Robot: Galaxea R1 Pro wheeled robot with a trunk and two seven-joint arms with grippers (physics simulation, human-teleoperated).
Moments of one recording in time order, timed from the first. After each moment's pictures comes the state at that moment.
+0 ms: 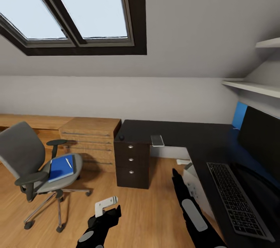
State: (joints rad) left arm -0.03 -0.01 -0.44 -1.51 0.60 0.40 0.68; right arm -0.42 0.10 0.06 -0.81 -1.22 -0.17 -0.07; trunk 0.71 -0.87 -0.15
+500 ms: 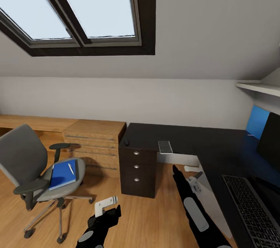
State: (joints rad) left arm -0.03 -0.01 -0.43 -1.51 0.59 0.40 0.68; right arm -0.42 0.07 0.06 -0.85 -1.06 -0.15 -0.05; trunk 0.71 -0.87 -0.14
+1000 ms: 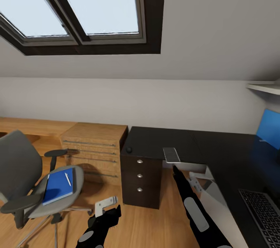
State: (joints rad) left arm -0.03 -0.01 -0.44 -1.51 0.59 0.40 0.68; right arm -0.42 0.07 0.05 -0.85 -1.04 -0.15 -0.05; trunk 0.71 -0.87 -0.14
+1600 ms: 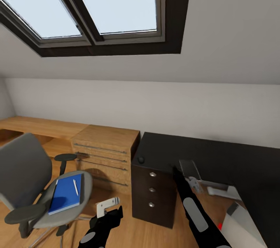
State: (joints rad) left arm -0.03 -0.01 -0.46 -1.51 0.60 0.40 0.69; right arm -0.42 0.08 0.05 -0.85 -1.04 -0.15 -0.06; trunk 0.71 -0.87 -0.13
